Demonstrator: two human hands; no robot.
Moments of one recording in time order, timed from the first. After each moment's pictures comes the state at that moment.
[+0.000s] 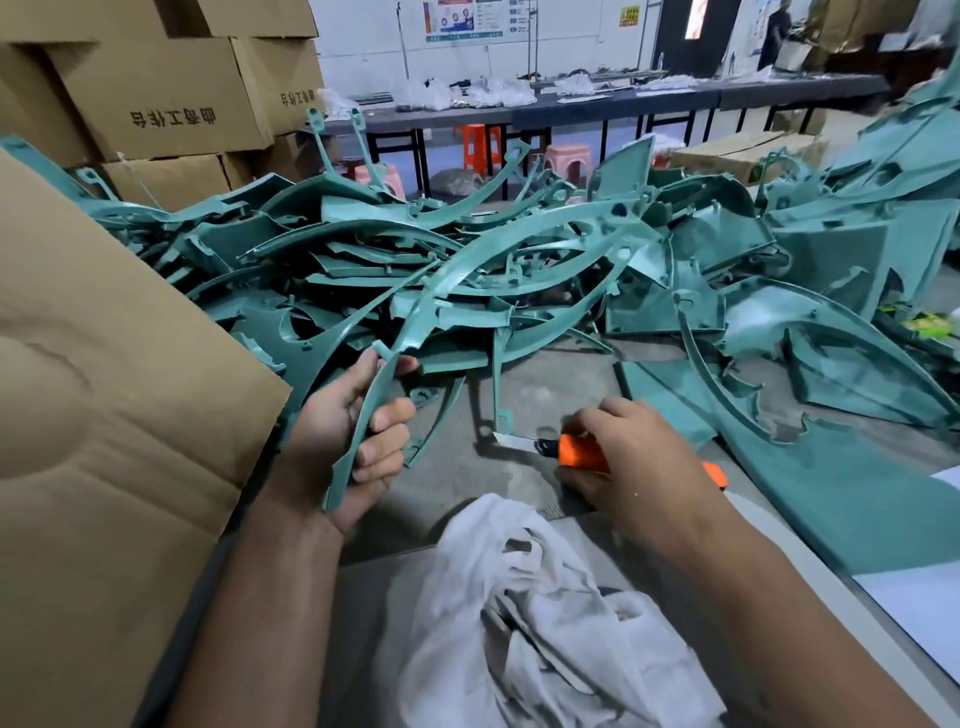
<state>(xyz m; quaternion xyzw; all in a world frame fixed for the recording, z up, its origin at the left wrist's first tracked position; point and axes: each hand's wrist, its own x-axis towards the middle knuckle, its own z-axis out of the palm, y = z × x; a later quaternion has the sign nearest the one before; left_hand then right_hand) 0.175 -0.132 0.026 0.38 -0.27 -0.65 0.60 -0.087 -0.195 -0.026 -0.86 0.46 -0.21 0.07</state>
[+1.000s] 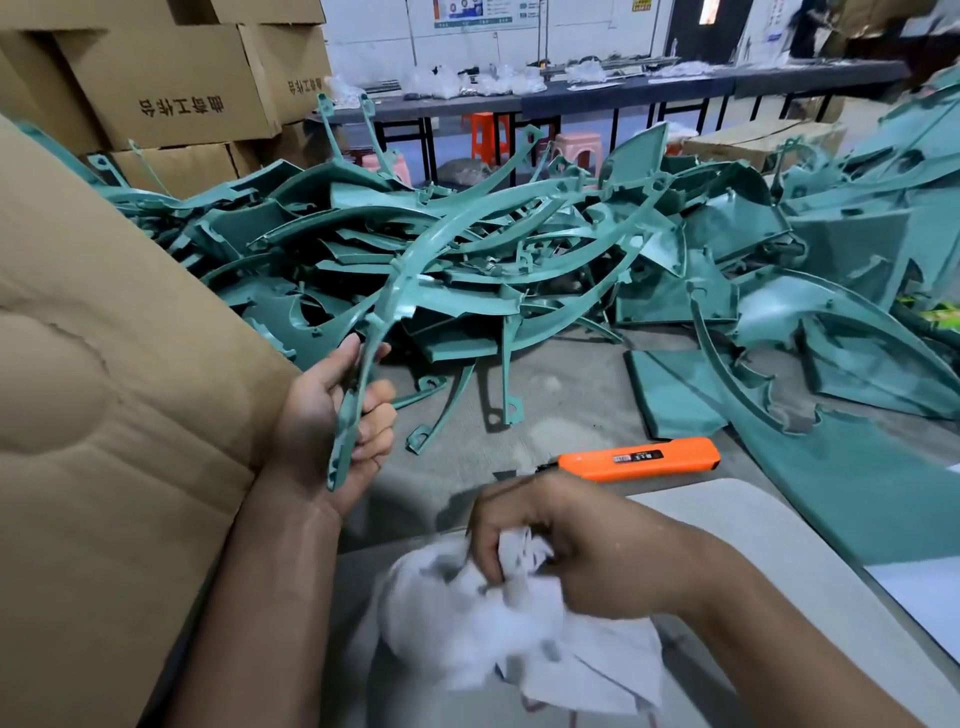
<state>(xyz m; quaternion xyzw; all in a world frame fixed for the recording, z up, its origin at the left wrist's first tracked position) 0.180 -0.125 0.029 0.39 -0.24 -0.59 0.67 -0.054 -0.144 0.008 -0.90 0.13 -0.16 0.39</state>
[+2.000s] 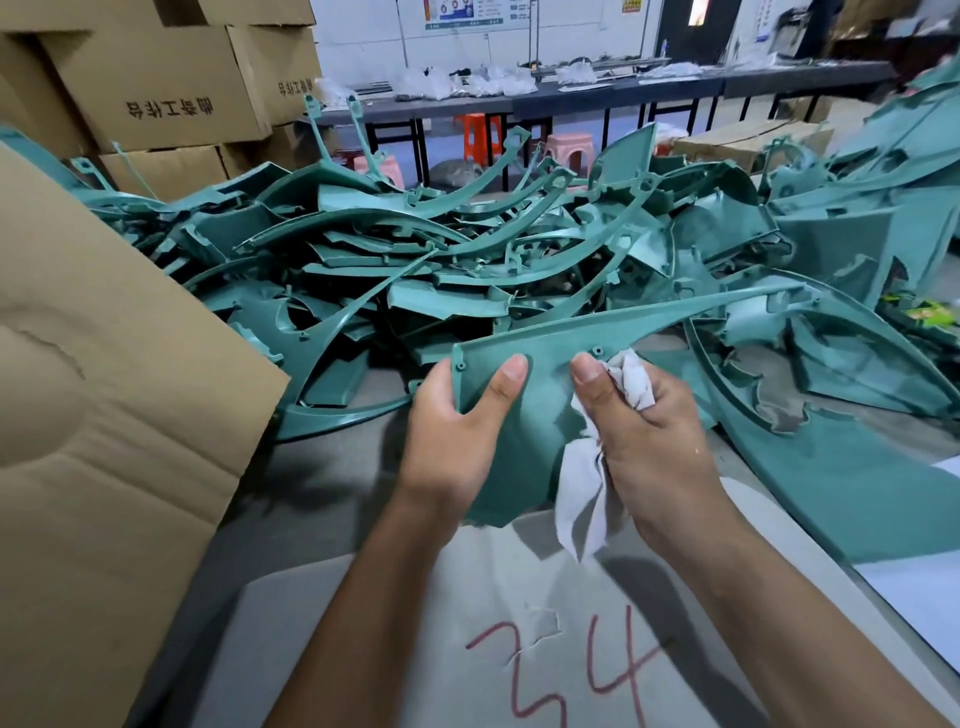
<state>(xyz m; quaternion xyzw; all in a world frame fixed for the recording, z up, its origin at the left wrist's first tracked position) 0.088 -0.145 0.002 0.54 -0.43 -0.36 0.63 -0.060 -0.162 0.011 -0.56 0.35 -0.56 0.50</state>
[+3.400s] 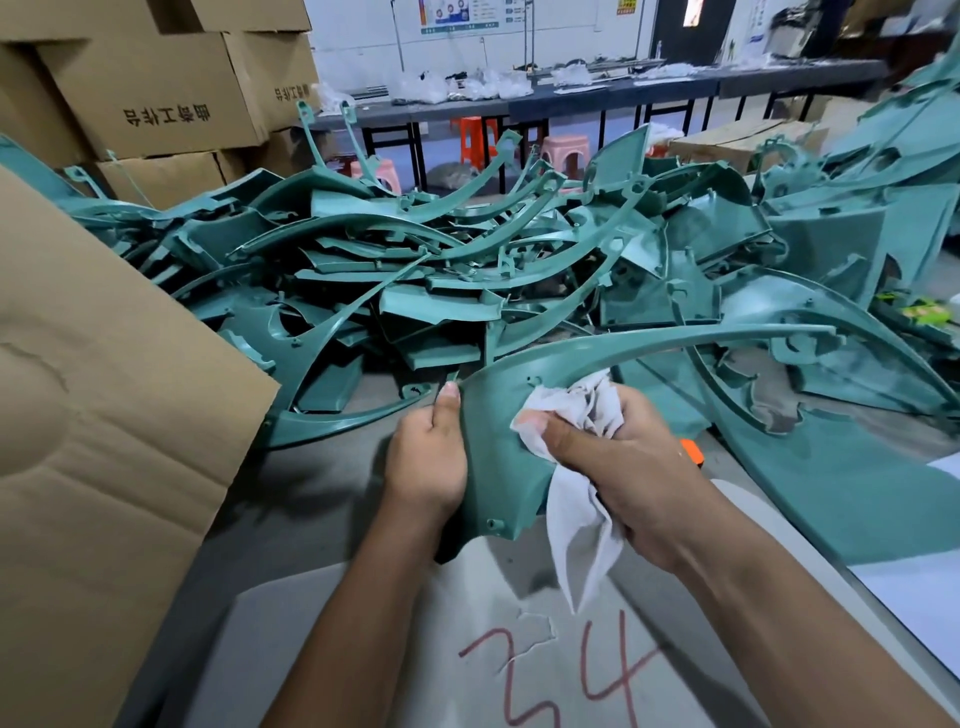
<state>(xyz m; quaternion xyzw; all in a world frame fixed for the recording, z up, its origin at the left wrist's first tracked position) 0.101 -0.148 -0.006 0.70 -0.42 -0.26 0.51 -0.064 -0.156 0.018 -0.58 0.26 -0.44 0.63</state>
